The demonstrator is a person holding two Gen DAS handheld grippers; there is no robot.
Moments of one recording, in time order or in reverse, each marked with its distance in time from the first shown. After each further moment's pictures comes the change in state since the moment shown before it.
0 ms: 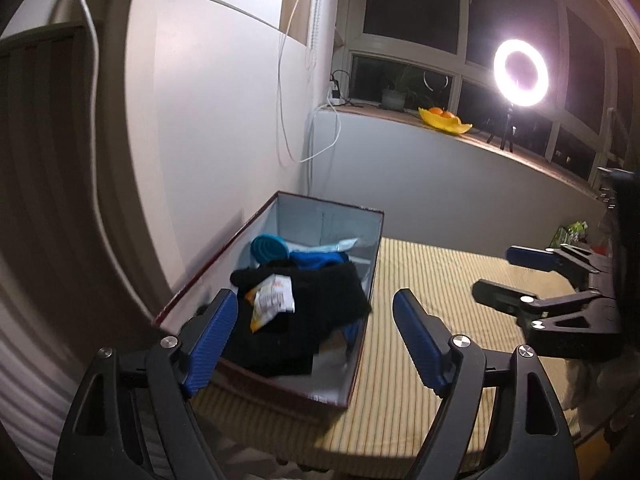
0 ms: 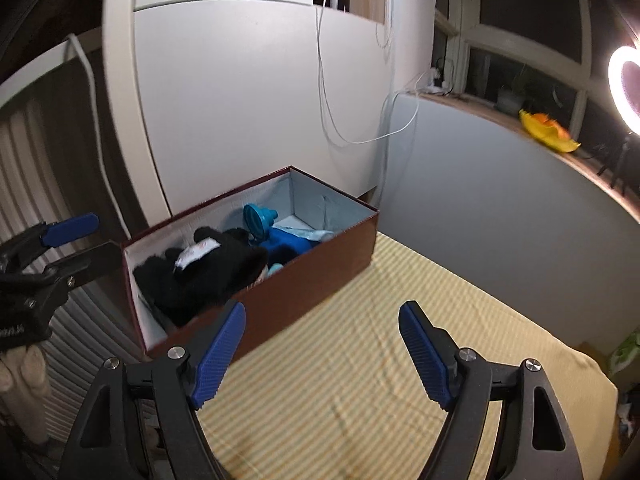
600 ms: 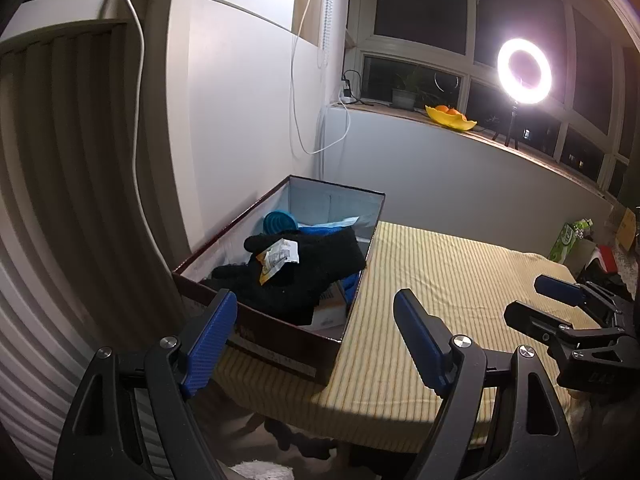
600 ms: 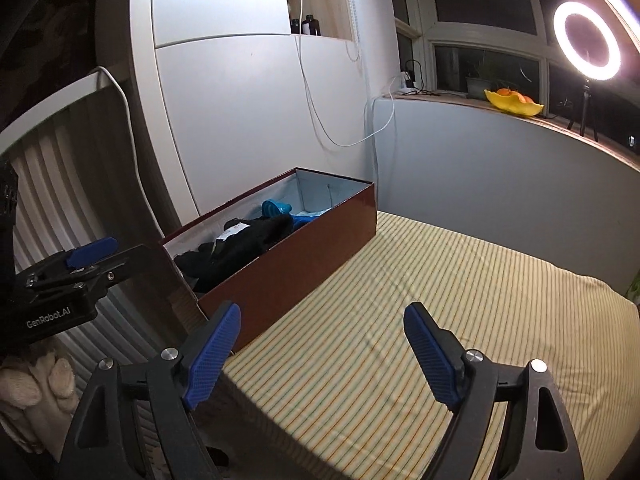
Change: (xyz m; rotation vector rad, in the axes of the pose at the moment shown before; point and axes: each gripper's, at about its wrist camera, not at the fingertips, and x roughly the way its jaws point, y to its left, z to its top) left arm -0.040 -0.011 -0.037 -0.021 -0.007 0.049; right arm -0.052 0.011 -0.065 0.157 -0.081 0.033
